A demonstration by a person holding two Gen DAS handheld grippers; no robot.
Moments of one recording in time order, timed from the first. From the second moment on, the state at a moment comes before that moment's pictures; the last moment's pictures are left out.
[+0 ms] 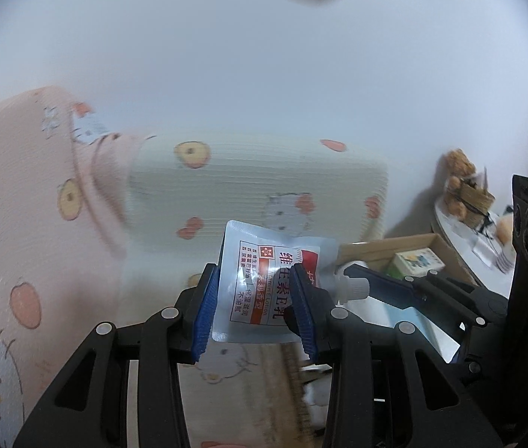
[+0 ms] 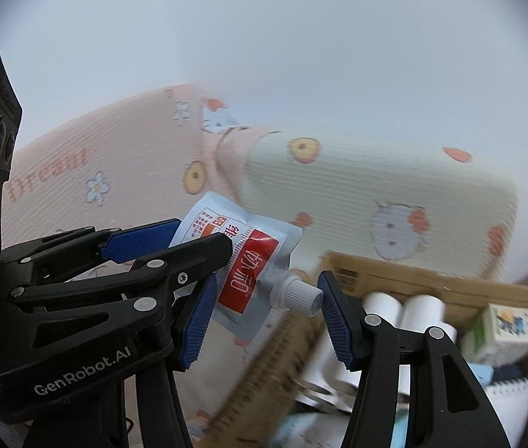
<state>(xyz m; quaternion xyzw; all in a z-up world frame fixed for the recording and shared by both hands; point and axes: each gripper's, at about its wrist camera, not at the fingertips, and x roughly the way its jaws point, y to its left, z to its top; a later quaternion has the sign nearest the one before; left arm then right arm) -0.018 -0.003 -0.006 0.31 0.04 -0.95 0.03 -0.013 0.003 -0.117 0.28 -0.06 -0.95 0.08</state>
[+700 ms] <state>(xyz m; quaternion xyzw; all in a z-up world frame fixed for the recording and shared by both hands) -0.048 0.076 -0.042 0.40 0.03 -0.92 -0.04 0.022 0.079 -0.141 0.38 -0.09 -0.92 0.05</state>
